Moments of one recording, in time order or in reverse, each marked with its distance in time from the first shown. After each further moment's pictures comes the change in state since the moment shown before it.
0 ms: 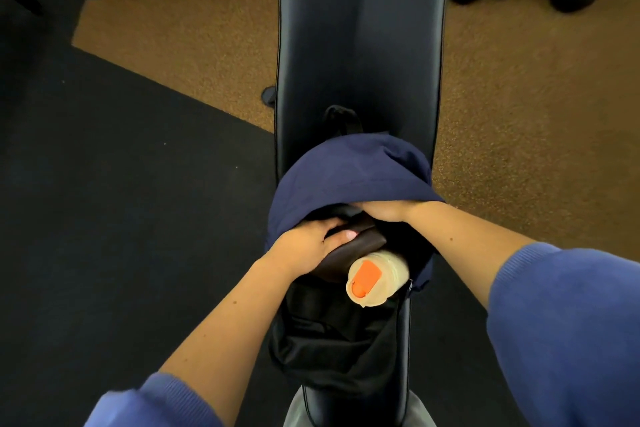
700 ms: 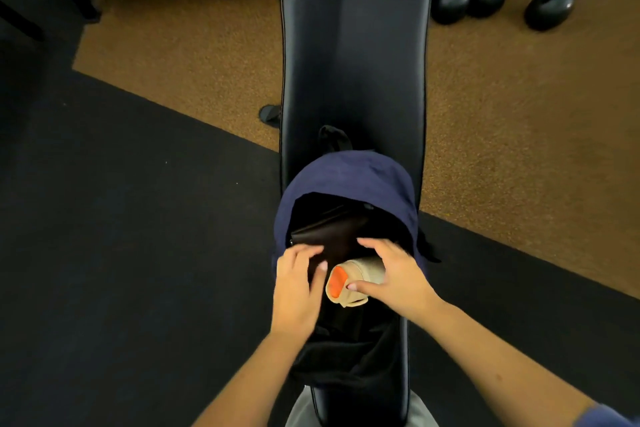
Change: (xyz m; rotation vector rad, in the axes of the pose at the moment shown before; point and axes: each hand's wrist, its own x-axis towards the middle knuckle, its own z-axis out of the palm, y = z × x) left_hand -0.069 -0.012 0.045 -0.314 0.661 0.064; right_hand -0.046 0.112 0.071 0.080 0.347 -0.717
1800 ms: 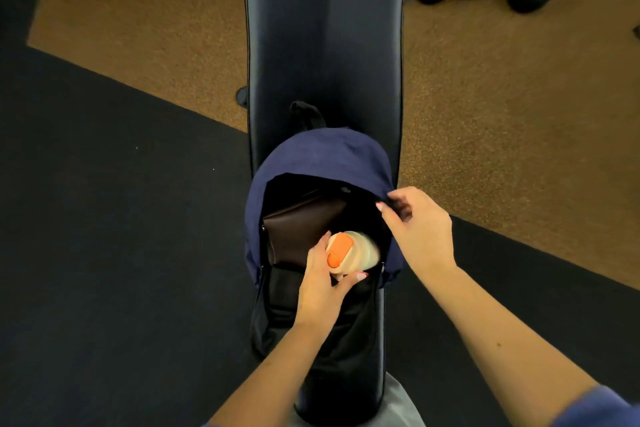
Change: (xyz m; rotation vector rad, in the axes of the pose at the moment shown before) left_hand -0.015 0.031 0.078 -0.357 -0.245 -0.267; right_hand 0.005 0.011 -0.062 -0.028 0.561 0.043
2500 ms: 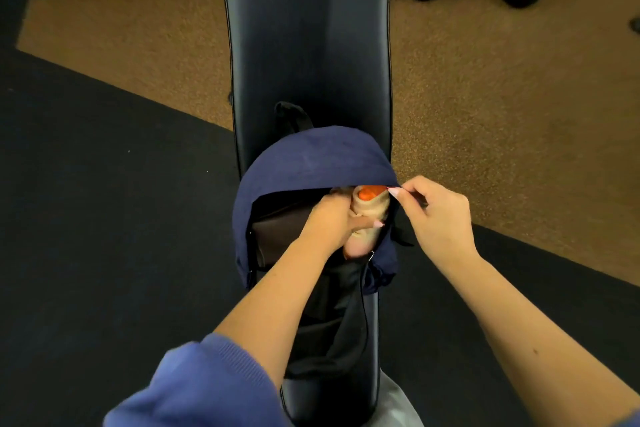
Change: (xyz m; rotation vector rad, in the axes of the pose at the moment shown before) left_hand 0.106 0.087 0.004 0.543 -0.262 0.163; right_hand 0.022 0.011 -0.036 0.001 -0.026 -0.093
